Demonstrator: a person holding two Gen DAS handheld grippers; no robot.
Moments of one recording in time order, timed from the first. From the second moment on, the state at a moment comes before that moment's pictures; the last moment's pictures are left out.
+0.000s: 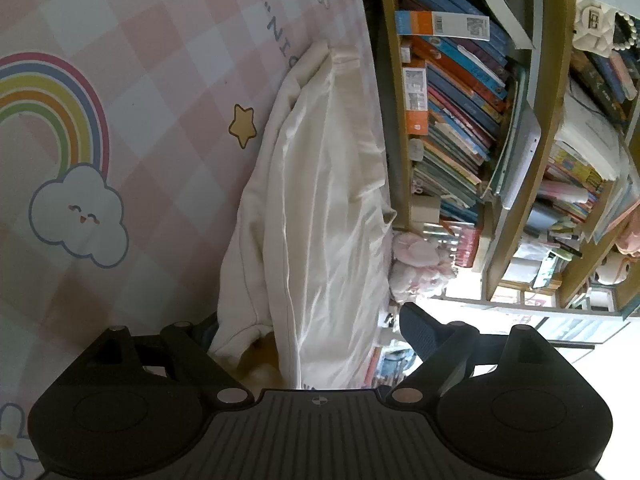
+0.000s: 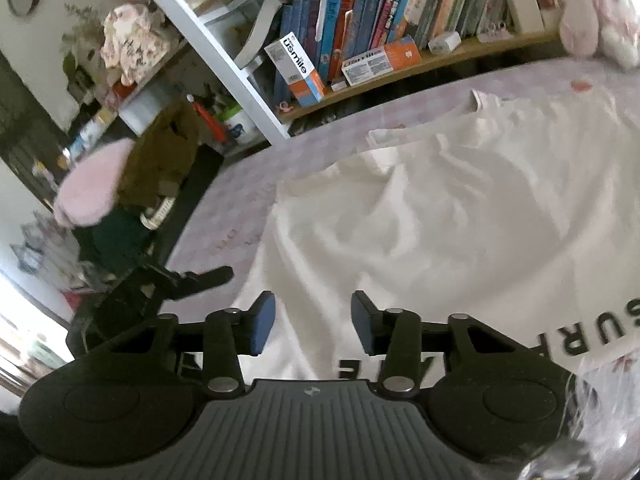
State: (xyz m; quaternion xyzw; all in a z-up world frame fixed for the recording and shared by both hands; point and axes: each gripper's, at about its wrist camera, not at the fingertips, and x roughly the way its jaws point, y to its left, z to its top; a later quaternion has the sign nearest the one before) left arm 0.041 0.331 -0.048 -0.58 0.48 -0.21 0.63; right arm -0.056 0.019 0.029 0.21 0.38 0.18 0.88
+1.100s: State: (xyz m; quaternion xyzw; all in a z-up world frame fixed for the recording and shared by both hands) left arm 0.042 0.328 -0.043 -0.56 0.49 -0.21 0.64; right arm -0.021 0.122 -0.016 0.08 0.51 0.31 0.80
